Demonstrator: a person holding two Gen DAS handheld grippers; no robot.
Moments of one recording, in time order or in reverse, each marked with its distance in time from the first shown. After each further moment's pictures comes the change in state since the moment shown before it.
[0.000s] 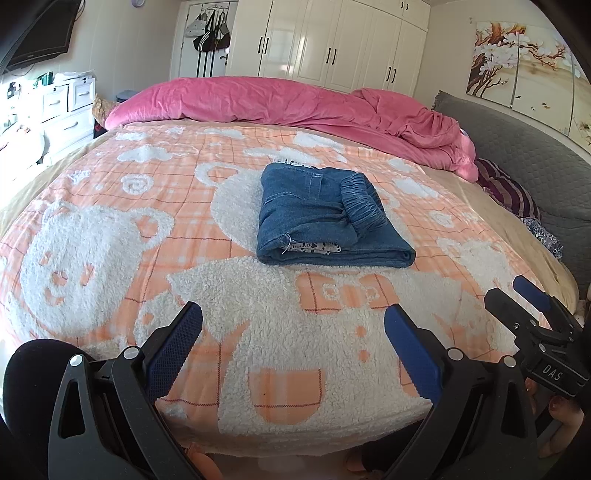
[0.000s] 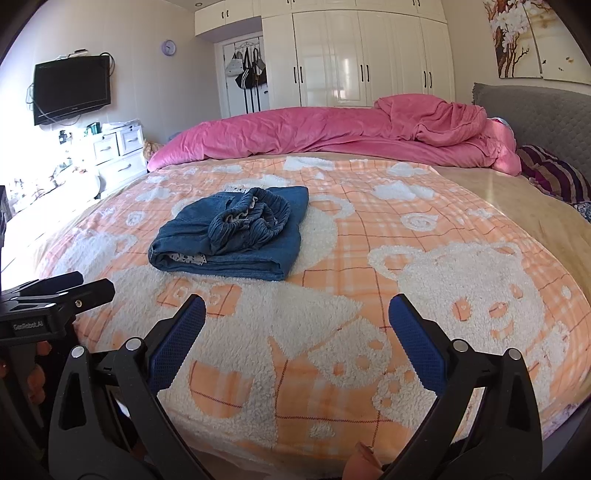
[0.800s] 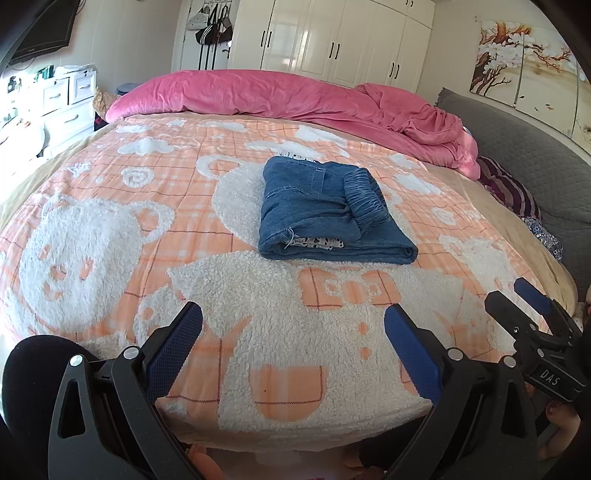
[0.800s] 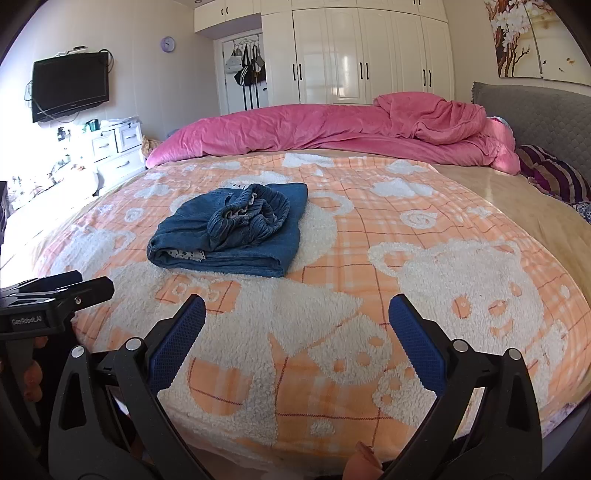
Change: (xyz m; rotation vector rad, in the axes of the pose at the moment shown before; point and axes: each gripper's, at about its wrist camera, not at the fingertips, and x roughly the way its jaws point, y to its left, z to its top) left arm 0.003 0.002 -0.001 -0.014 0.025 0.000; right arm 0.000 -0.001 -0.002 -0.005 0.007 -0.003
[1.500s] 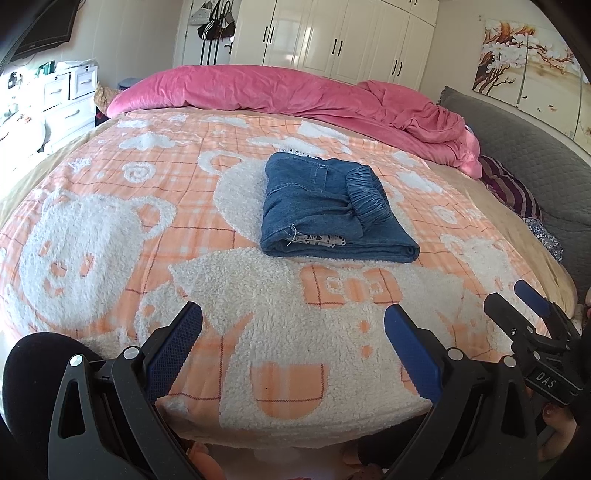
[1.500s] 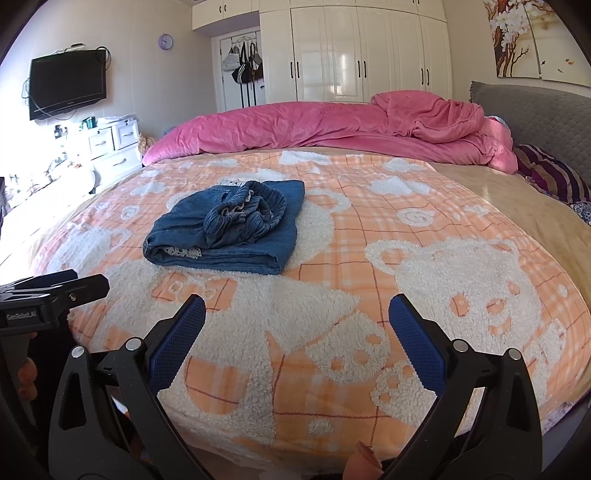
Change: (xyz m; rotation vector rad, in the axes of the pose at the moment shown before) left arm -0.001 0.000 0.000 -0.013 0.019 0.004; right arm -0.001 -0.004 -0.002 -0.001 0.008 -0.003
